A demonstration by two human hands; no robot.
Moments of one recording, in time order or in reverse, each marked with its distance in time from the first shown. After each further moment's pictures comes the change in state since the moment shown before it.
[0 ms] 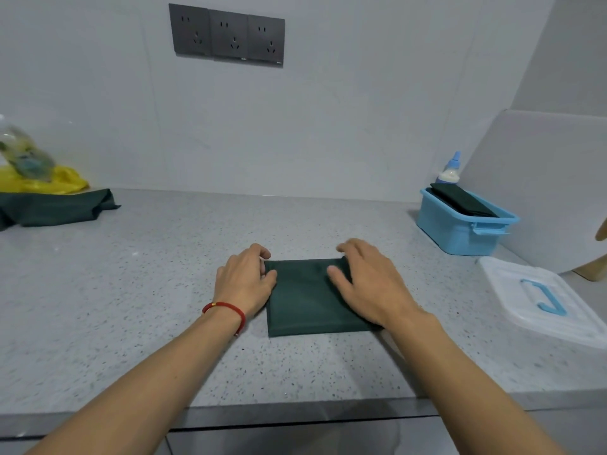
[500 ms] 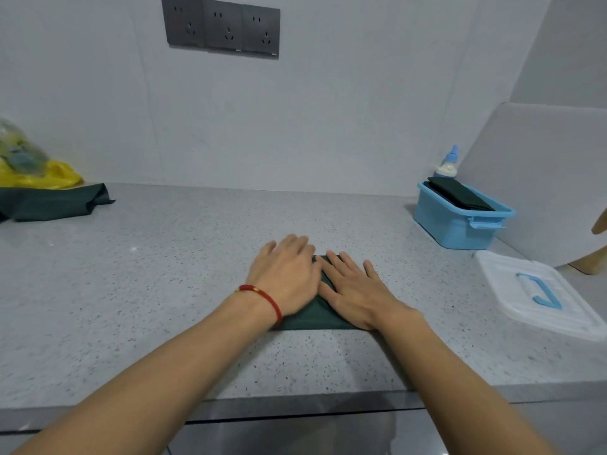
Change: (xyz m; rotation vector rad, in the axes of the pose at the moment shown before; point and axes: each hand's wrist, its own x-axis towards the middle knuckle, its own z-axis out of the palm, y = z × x) left_hand -0.008 0.054 0.013 0.375 -0.107 0.401; right_hand -0.001 0.003 0.023 -0.002 -0.439 -0.035
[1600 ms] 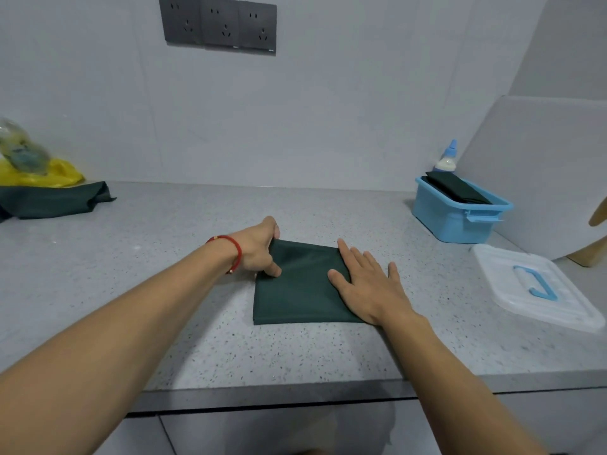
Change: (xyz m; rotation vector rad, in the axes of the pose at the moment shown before) left_hand 0.030 -0.058 -0.029 -0.414 -0.476 -0.270; right_hand -0.017 0.010 0.003 0.145 0.134 0.198
